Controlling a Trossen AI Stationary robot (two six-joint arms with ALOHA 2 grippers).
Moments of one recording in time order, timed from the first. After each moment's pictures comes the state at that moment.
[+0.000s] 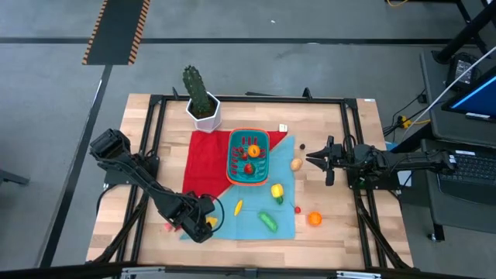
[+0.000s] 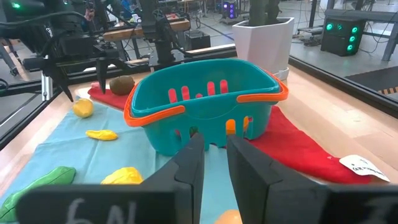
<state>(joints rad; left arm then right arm) -0.68 1.67 1.04 -0.66 -0.27 -1.22 0.02 0.19 0.01 0.05 0.17 0.16</state>
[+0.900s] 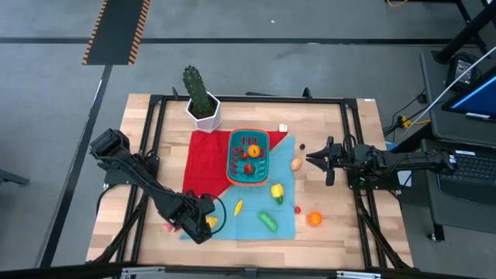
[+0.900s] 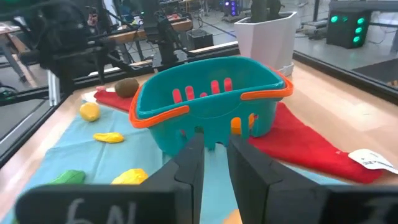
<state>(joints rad) -0.67 1.67 1.18 -0.87 -0.22 -1.20 0.02 0.19 0.01 0.05 0.15 0.20</state>
